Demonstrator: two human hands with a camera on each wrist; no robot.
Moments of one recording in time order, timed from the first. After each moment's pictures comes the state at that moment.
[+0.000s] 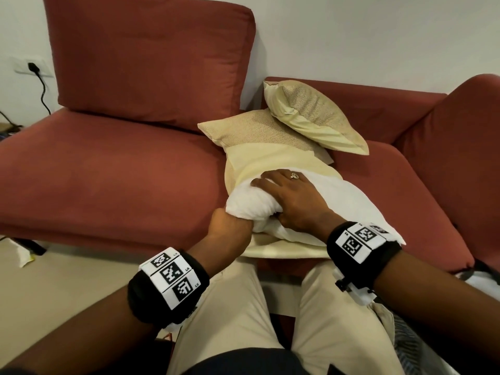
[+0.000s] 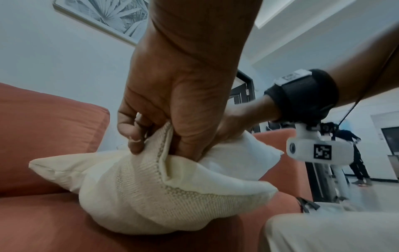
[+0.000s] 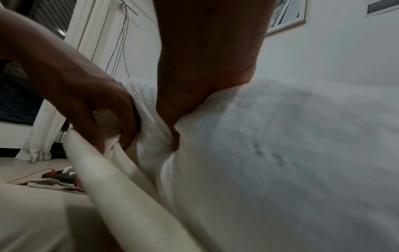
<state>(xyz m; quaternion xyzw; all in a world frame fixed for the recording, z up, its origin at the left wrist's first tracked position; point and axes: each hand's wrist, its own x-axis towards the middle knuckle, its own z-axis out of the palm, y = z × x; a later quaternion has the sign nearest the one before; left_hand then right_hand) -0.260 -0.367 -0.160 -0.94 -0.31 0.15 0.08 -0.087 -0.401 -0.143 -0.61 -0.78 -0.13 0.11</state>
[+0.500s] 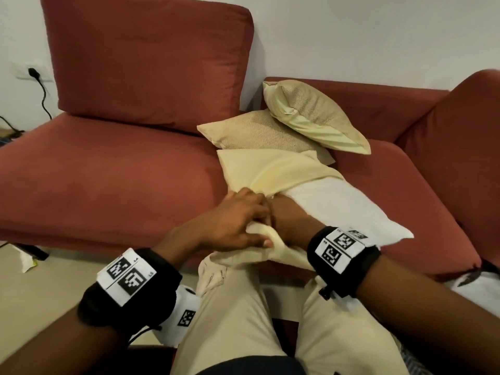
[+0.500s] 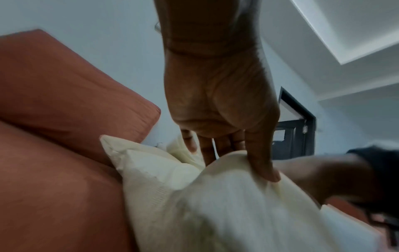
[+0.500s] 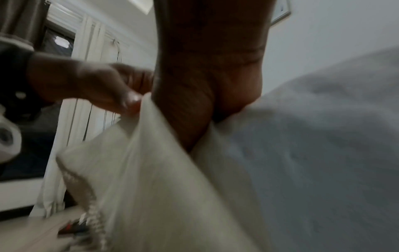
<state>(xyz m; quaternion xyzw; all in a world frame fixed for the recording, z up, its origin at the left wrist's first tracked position) -0.286 -0.350 -0.108 -0.97 -0.13 -0.08 -0.17 -0.119 -0.390 -0.143 -0.65 -0.75 0.03 -0.08</state>
